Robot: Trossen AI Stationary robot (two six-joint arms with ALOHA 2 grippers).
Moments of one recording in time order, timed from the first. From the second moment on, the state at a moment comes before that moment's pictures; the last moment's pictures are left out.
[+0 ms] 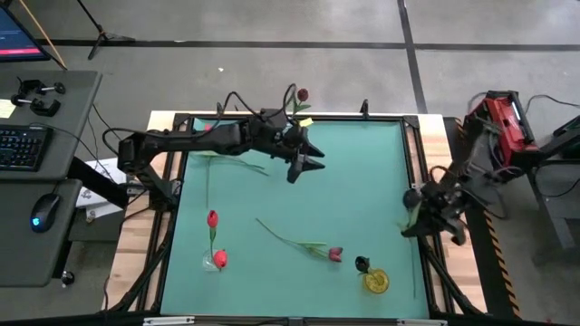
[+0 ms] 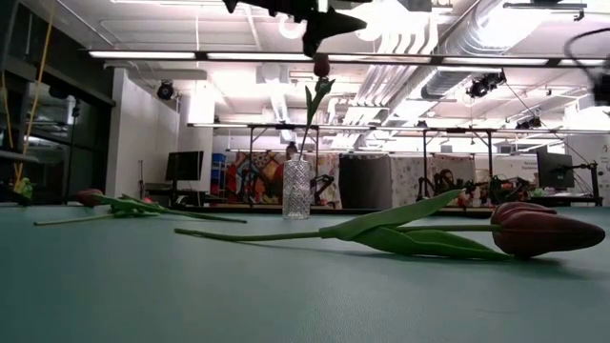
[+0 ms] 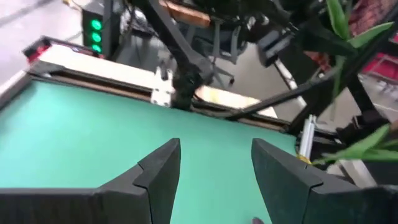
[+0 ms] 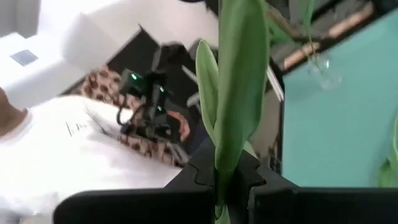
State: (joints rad) left arm 0.20 1.68 1.45 -0.10 0.32 -0.20; right arm 1.05 0.50 0.64 -0.15 0.54 0.81
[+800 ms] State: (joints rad) left arm 0.25 1.58 1.45 -0.15 0.20 -0.14; right arm 1.34 0.97 0.67 0.32 1.38 0.42
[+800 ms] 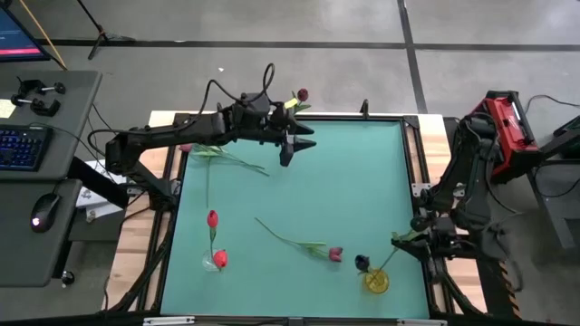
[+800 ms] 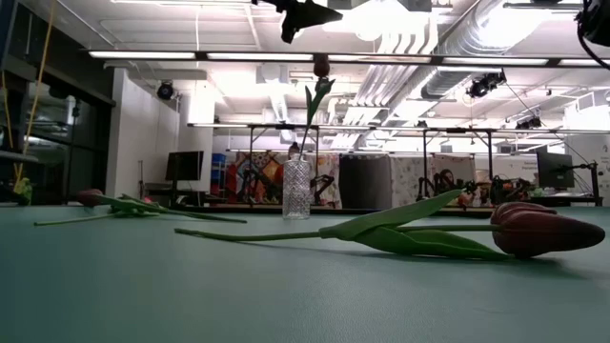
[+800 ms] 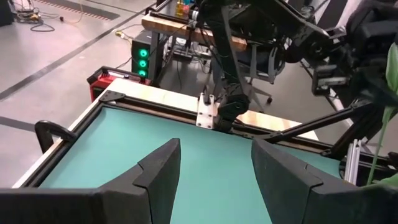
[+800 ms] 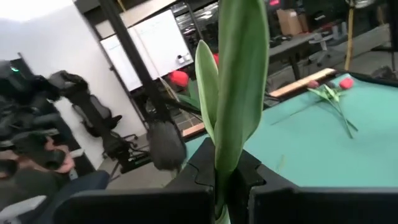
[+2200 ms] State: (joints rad) left arm 0.24 1.58 1.45 -0.15 0.20 -0.18; right arm 1.32 0.82 0.77 -0.22 1.19 0.69
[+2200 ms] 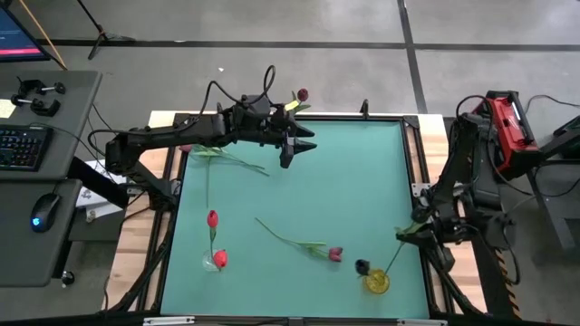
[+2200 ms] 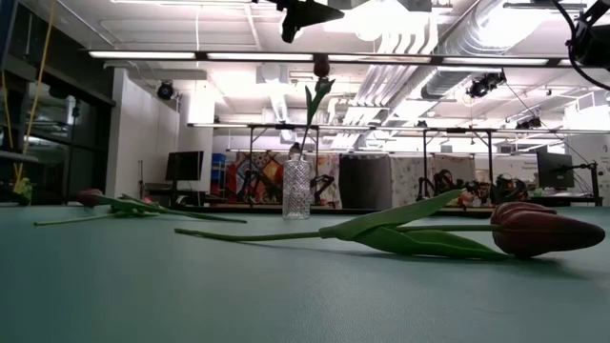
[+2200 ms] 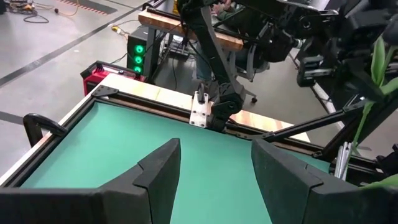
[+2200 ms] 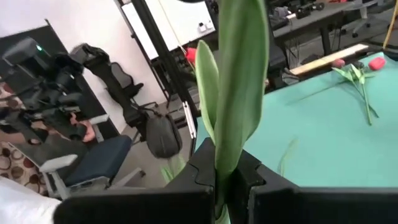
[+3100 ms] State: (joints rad) left arm 0.24 1.58 1.45 -0.15 0.20 -0.18; right arm 1.30 0.95 0.77 -0.35 0.98 1.09
